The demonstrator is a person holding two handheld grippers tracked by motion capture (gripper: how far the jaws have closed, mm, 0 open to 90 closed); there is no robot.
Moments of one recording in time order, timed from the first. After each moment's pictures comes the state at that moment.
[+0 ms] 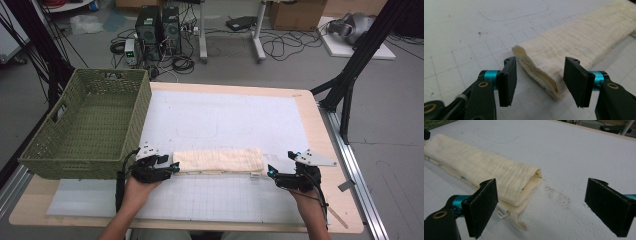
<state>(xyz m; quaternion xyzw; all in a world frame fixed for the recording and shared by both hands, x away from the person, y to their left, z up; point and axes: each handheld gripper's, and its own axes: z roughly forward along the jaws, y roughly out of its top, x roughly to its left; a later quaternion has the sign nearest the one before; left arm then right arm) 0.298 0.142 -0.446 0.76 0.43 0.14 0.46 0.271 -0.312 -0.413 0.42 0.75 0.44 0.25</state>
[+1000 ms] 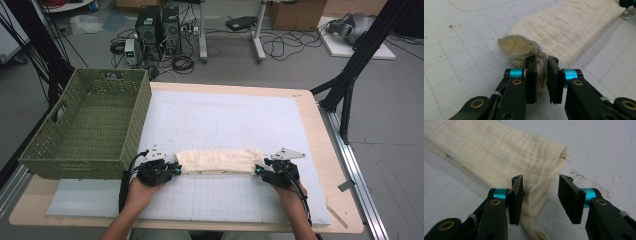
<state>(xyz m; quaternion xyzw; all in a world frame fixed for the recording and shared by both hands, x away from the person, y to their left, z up) 0.297 0.130 -0.452 0.79 0.40 0.11 0.45 0.297 -0.274 -0.445 0.43 0.80 0.37 0.20</state>
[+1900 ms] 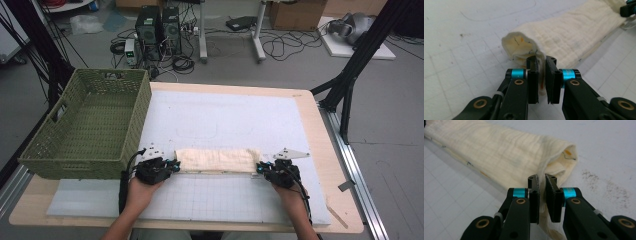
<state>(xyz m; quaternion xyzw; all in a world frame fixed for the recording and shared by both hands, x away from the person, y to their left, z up) 0.295 0.135 -0.440 0.77 0.40 0.13 0.47 0.296 -0.278 -0.442 0.43 0.79 0.41 0.15</state>
